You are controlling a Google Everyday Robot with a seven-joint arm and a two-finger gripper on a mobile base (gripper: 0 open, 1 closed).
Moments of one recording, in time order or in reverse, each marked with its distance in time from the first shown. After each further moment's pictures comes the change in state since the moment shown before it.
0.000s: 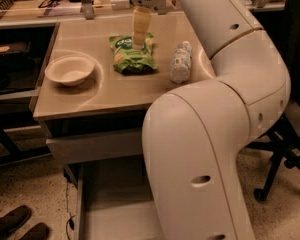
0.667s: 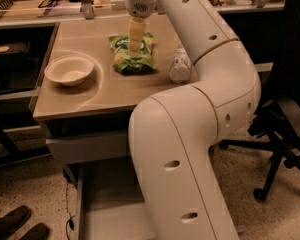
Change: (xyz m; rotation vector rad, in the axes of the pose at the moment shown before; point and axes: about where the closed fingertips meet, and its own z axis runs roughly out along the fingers) arm -0.001 -0.007 0.044 -0.042 0.003 0.007
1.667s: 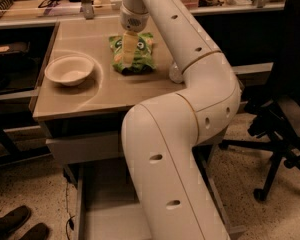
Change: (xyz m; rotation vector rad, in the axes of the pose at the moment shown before) arm -0.010 0.002 0.054 -0.066 -0.035 0.006
